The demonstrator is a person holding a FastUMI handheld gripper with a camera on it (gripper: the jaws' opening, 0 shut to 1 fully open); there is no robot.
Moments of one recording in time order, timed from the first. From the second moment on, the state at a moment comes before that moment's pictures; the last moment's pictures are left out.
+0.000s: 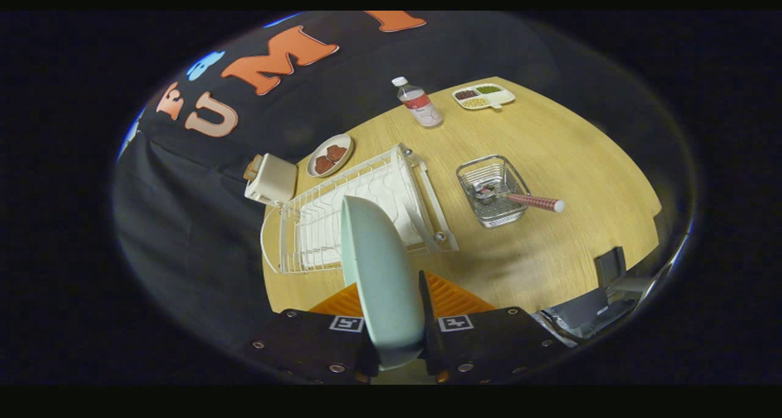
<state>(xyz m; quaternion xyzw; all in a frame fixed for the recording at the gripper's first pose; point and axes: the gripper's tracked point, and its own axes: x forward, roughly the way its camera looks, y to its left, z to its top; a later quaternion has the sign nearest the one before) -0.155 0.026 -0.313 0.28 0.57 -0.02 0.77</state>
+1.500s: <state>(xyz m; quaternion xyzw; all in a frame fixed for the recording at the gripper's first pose) -0.228 0.034 -0.445 0.37 0.57 0.01 0.73</state>
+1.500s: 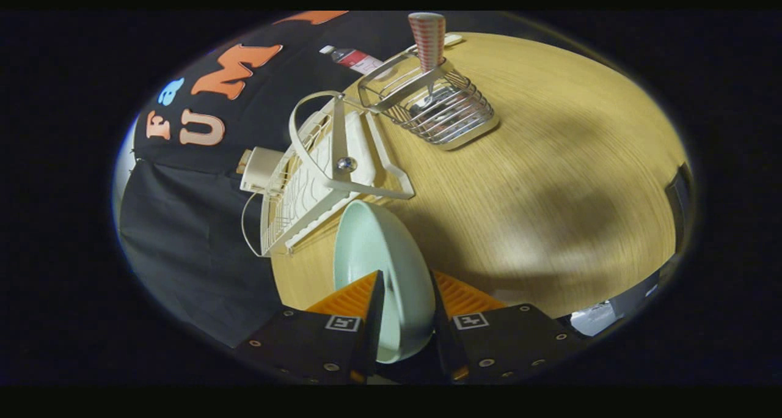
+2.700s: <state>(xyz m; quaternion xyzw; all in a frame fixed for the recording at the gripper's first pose) -0.111 -0.098 -0.370 0.08 0.37 -0.09 0.92</state>
